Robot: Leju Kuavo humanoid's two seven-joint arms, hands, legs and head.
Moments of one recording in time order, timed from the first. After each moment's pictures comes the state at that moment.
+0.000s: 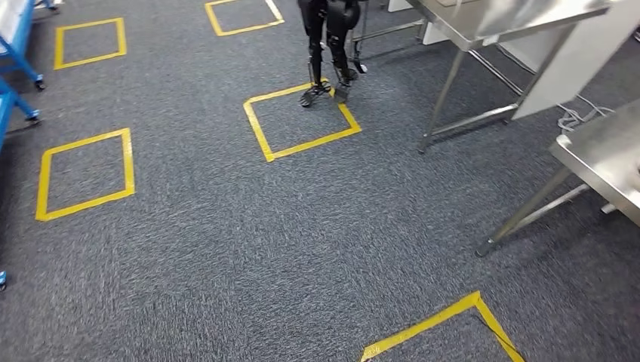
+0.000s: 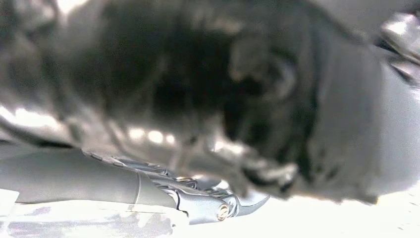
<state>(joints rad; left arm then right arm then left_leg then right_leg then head) -0.12 -0.03 -1.13 -0.21 0.58 0.37 0.03 -0.08 0.04 0.43 -0.20 0.32 -0.08 0.11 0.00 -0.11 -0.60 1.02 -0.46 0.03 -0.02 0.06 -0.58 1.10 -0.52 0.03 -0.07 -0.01</state>
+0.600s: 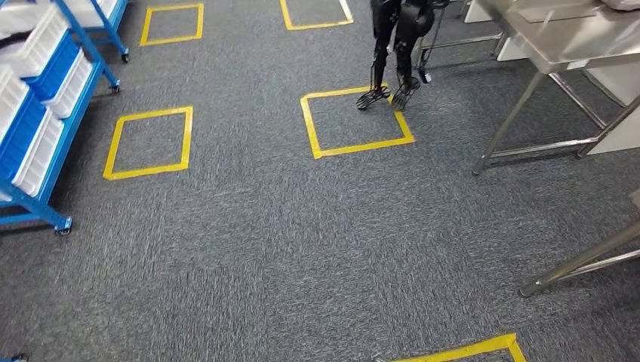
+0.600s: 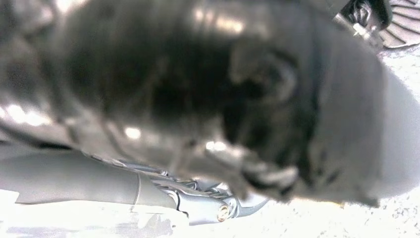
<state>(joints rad) -0.12 -0.05 -1.13 -0.19 0.49 0.33 0.04 -0.08 0.03 0.44 -0.20 0.20 -0.12 0.06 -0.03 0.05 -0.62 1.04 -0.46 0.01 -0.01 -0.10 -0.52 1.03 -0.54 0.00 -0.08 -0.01</state>
